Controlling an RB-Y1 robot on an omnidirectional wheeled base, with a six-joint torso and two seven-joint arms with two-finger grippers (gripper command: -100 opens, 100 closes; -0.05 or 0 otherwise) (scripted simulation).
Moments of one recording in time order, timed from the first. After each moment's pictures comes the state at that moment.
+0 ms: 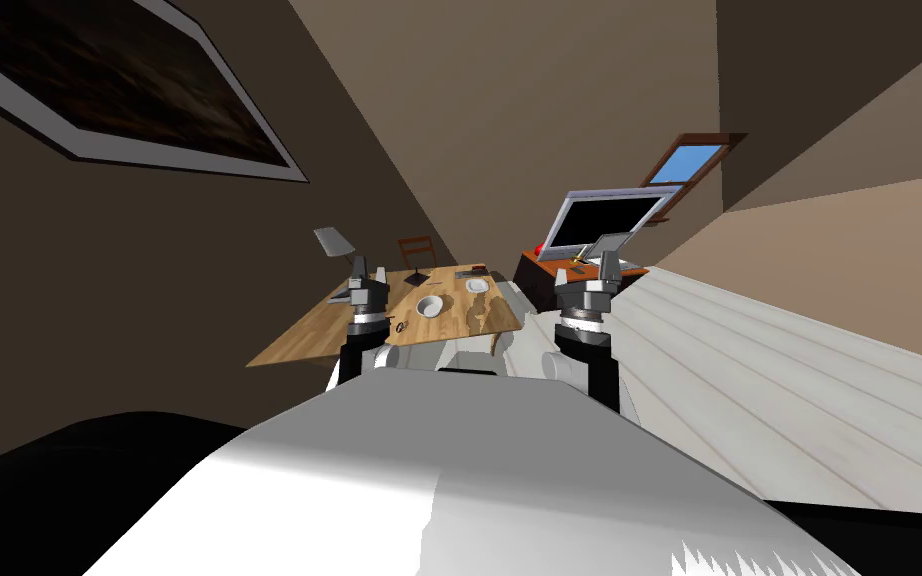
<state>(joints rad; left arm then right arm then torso) 0.48 0.01 0.02 -2.36 0.01 -0.39 -0.09 0.46 -0.01 -0.04 -2.36 0.00 -0.38 -0.12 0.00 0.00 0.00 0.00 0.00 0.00</state>
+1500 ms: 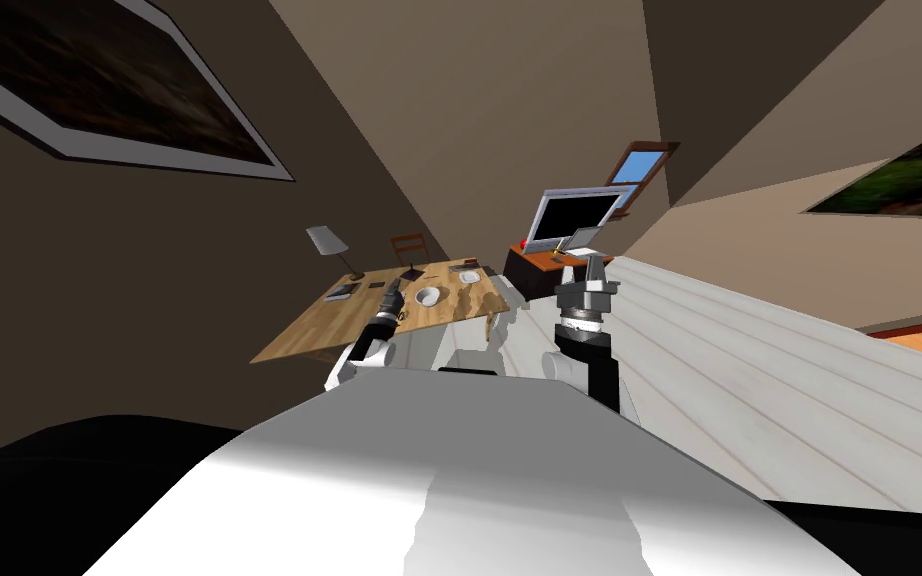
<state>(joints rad) 0.39 0.23 0.05 -2.12 0.08 -0.01 -0.07 0.46 -0.01 -0.04 -2.36 0.00 -0.38 -0.12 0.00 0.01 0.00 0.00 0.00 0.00</state>
